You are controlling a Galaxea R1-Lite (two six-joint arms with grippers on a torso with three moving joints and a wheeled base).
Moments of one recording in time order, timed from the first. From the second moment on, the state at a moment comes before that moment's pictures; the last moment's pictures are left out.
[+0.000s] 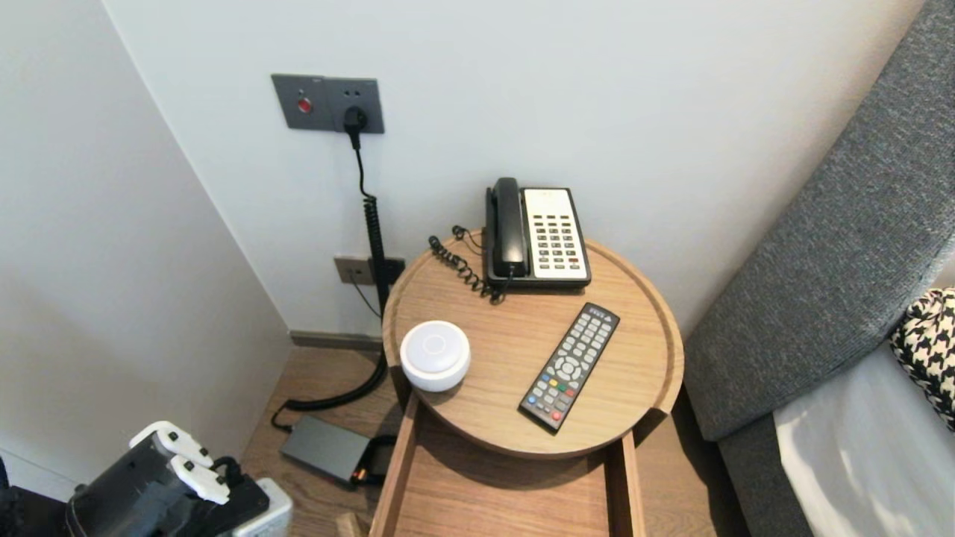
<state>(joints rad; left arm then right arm) -0.76 1.35 -0.55 0.43 -0.14 -0.12 0.00 0.00 0.00 -0.05 -0.02 0.01</state>
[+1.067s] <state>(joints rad) -0.85 1.46 -0.63 0.20 -0.12 -0.23 0.00 0.00 0.00 -0.05 -0.02 0.01</state>
